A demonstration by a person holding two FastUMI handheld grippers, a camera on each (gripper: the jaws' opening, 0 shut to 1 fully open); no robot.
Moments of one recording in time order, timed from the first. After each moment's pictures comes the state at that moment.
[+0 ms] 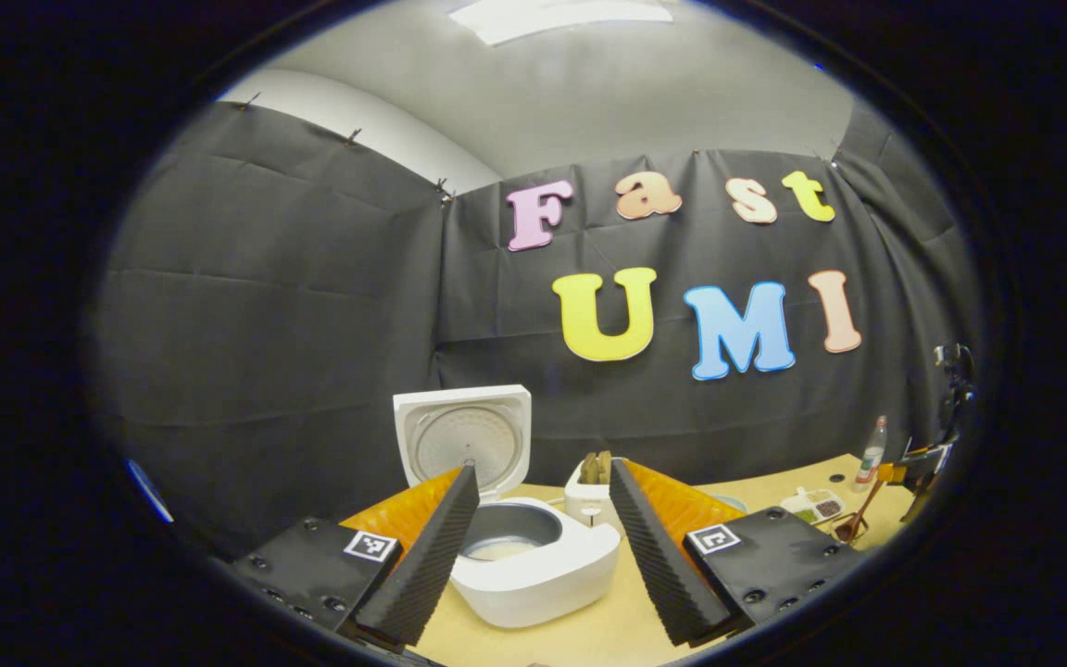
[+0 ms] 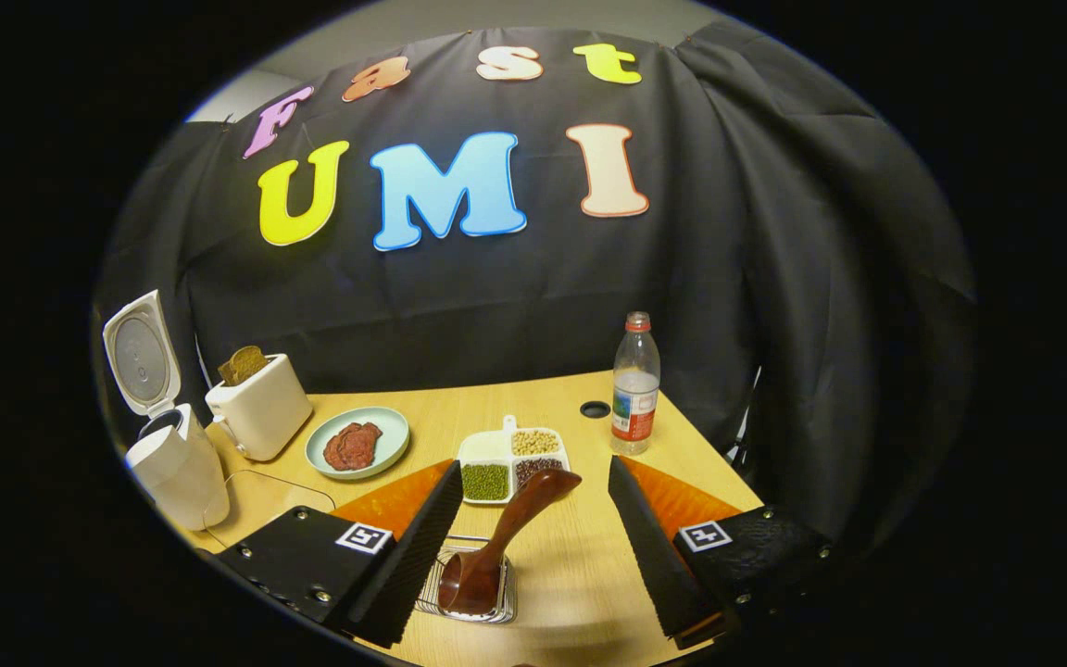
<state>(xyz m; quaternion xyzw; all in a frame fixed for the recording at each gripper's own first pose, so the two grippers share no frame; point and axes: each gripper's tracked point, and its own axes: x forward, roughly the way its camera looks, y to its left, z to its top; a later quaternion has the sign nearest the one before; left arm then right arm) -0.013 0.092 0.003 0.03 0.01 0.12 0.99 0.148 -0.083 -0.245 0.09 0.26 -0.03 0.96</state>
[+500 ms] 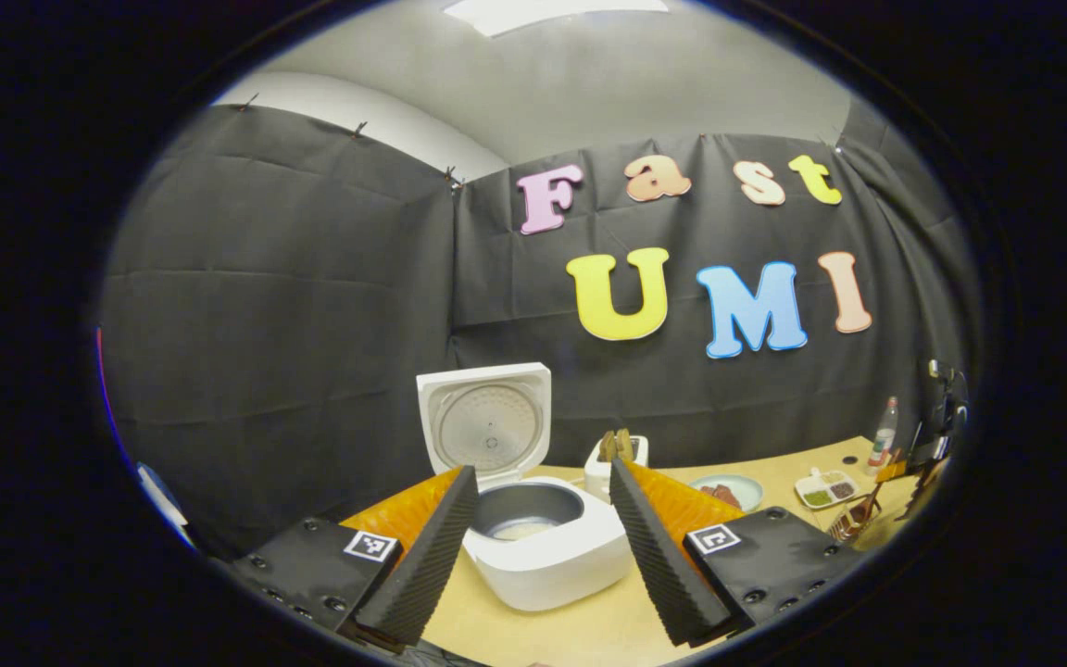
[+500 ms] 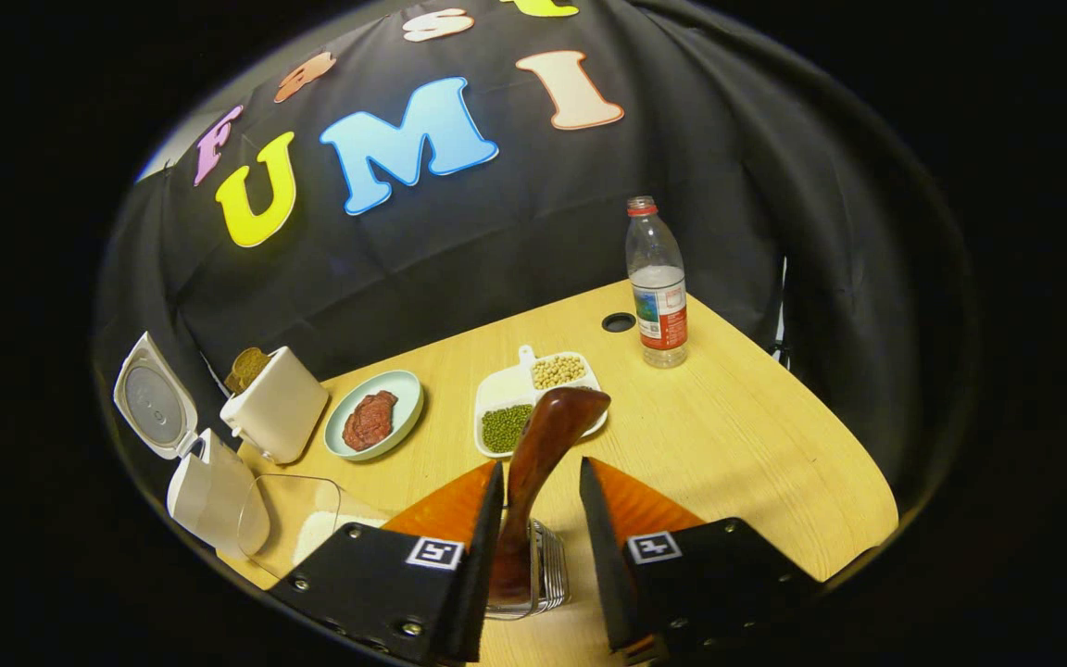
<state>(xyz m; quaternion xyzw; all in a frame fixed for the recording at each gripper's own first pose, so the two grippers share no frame) -0.034 0.107 -0.020 0.04 0.04 0.14 0.99 0.150 -0.059 -0.297 0.20 0.35 -0.01 0.92</state>
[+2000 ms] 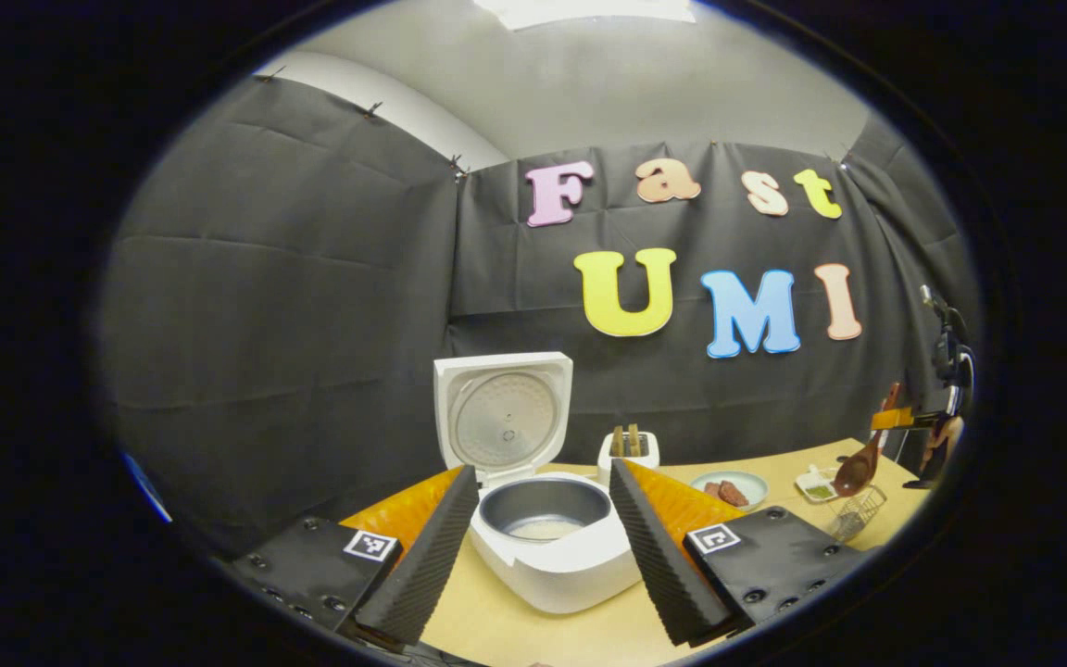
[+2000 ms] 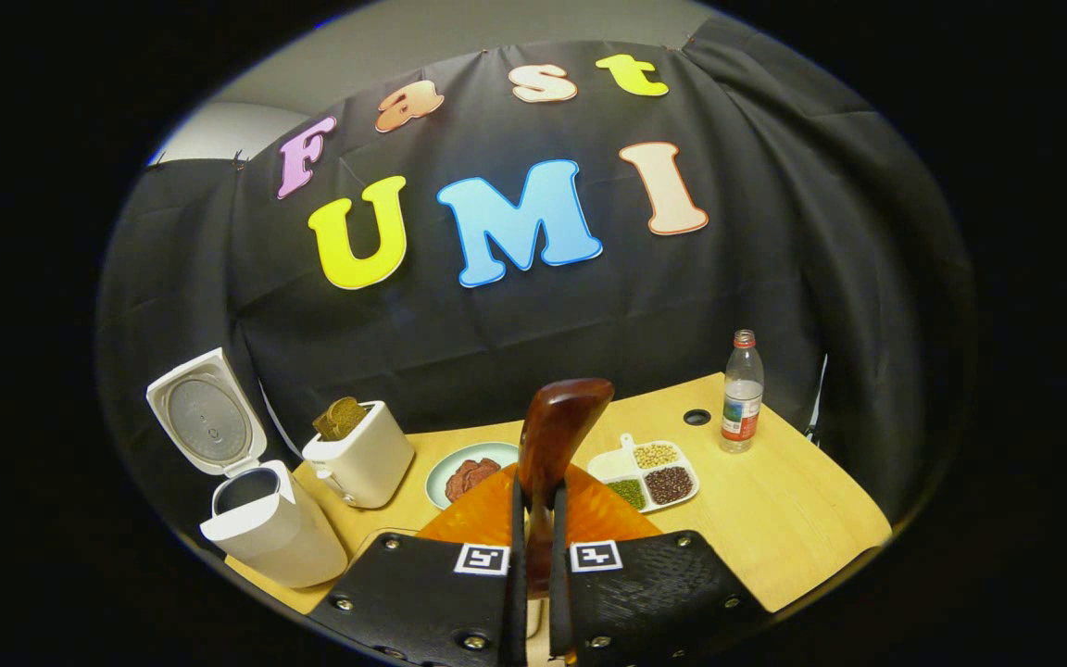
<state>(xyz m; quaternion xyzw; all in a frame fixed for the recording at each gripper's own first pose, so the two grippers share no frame) -0.036 0.195 -0.035 0.02 0.04 0.11 0.99 0.143 0.066 -0.150 0.16 0.21 0.03 0.96</state>
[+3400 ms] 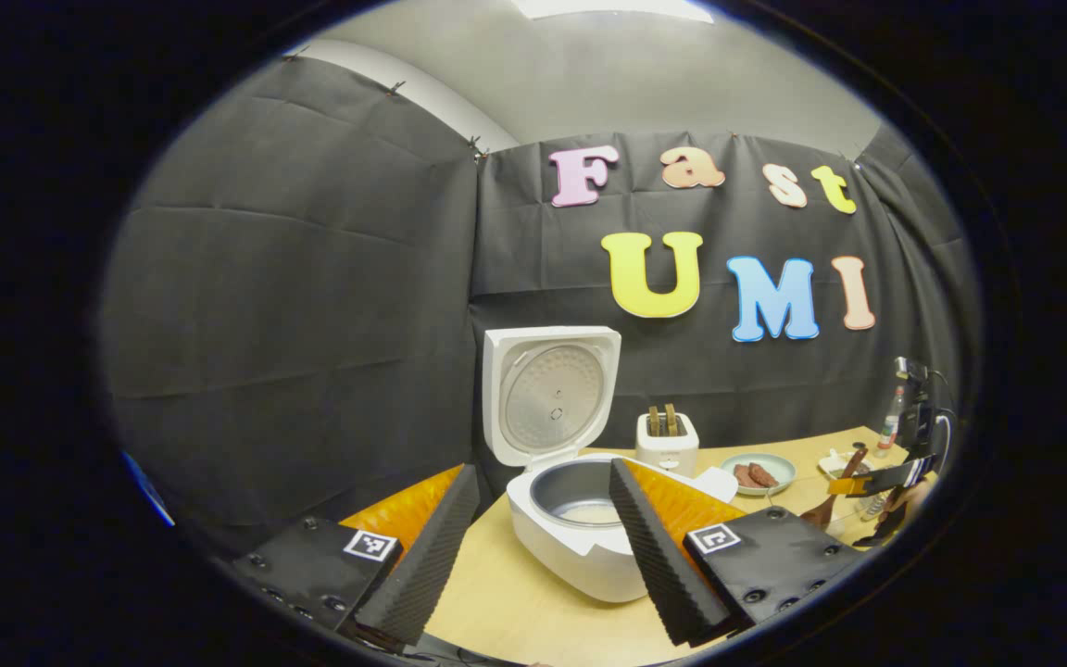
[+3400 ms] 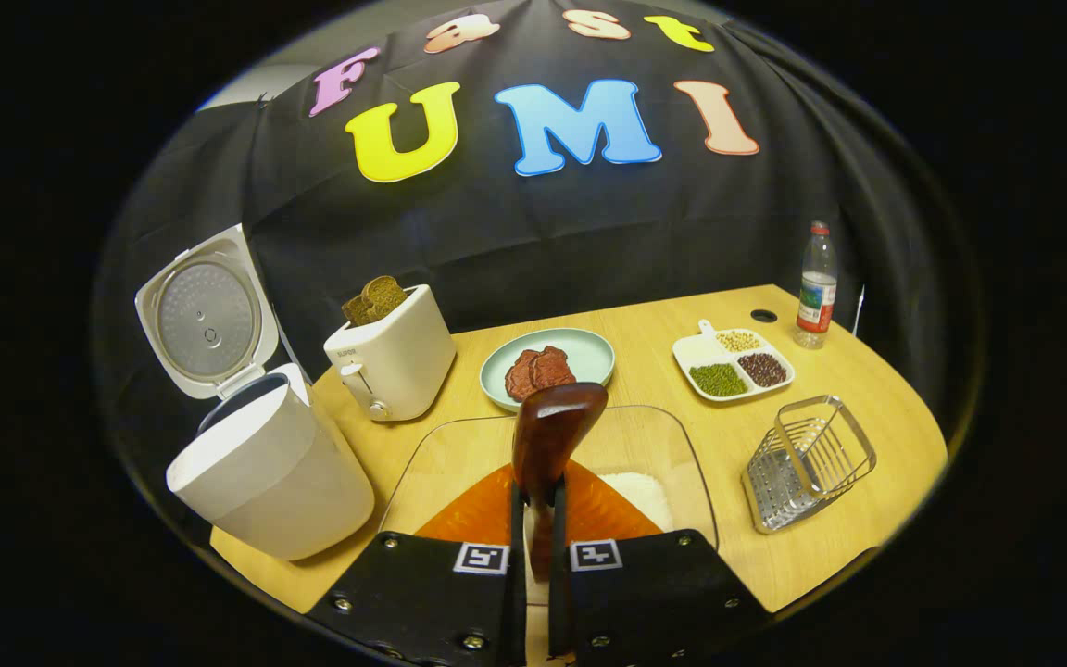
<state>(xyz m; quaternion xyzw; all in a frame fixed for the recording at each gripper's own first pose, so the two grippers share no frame) -0.035 0.276 -0.070 0.00 0.06 0.11 0.99 0.105 0.210 -0.268 0.16 0.32 0.06 0.93</state>
